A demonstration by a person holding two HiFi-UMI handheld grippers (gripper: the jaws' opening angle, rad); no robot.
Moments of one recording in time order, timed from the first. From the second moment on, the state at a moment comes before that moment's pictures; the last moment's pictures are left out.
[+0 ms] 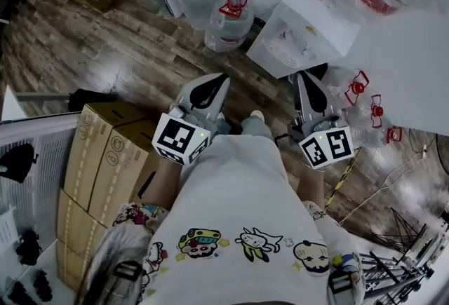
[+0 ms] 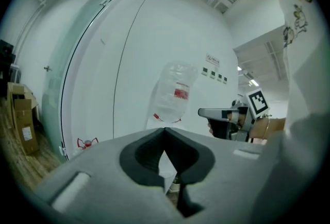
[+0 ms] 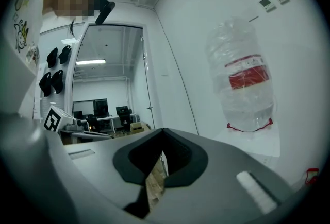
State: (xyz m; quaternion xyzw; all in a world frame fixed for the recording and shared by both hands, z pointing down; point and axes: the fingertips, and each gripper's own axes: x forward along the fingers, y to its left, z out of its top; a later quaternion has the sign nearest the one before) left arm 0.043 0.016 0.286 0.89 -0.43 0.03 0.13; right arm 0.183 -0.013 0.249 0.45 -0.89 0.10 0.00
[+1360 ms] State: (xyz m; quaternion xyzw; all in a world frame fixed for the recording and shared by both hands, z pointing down) left arm 0.000 0.012 0.288 0.86 -0.49 0.03 0.12; right arm 0.133 -0.017 0.258 0.39 -0.92 0.10 0.03
